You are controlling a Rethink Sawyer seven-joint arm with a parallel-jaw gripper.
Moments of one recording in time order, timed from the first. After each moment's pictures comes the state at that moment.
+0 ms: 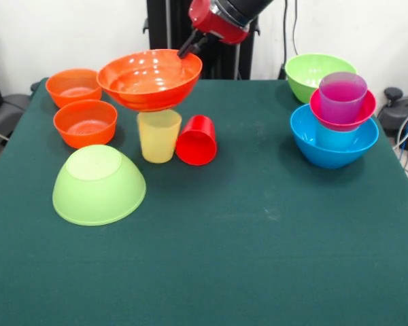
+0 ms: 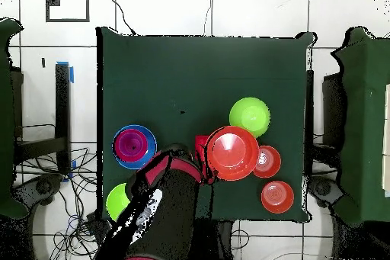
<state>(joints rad) 0.20 -0.63 -0.29 1.74 -0.72 0.69 2.00</state>
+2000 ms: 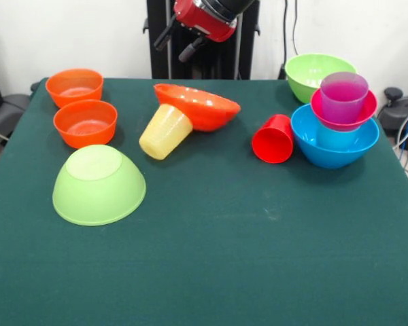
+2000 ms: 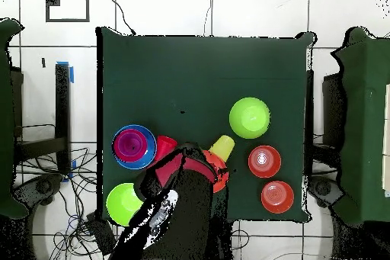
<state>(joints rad) 0.15 -0.65 -0.29 1.74 -0.72 0.69 2.00</state>
